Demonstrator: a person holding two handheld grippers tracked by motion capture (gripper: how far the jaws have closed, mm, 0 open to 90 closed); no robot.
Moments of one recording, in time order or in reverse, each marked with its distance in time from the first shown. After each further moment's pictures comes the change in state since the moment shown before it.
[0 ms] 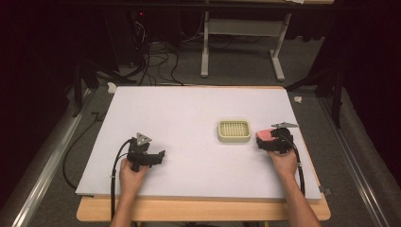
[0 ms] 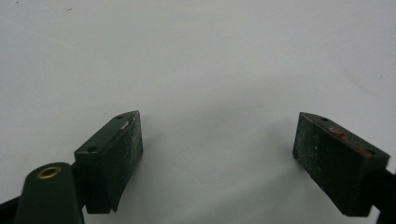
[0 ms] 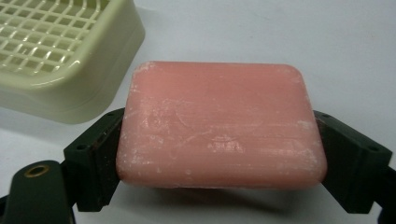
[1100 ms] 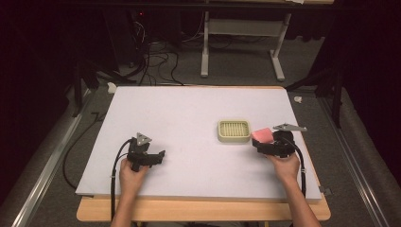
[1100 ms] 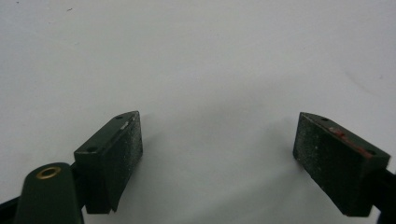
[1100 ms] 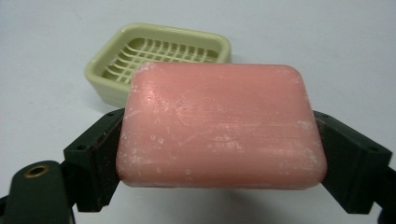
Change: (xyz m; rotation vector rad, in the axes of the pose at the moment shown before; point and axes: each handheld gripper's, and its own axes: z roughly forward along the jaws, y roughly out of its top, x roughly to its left) left arm 0.000 0.000 0.000 0.003 0.002 0.004; right arm 0.023 0.004 -0.050 -0.115 0.192 -0.013
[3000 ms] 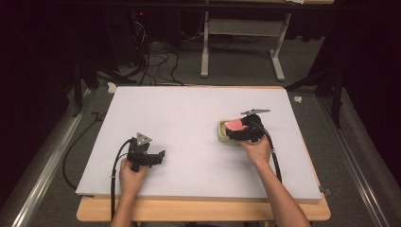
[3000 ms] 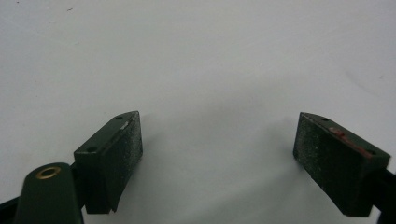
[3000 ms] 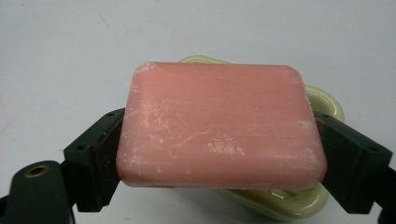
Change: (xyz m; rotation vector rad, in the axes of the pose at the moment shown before) left arm 0.000 0.000 0.000 0.000 0.000 -0.001; right arm 0.060 0.054 0.061 0.110 0.028 -0.037
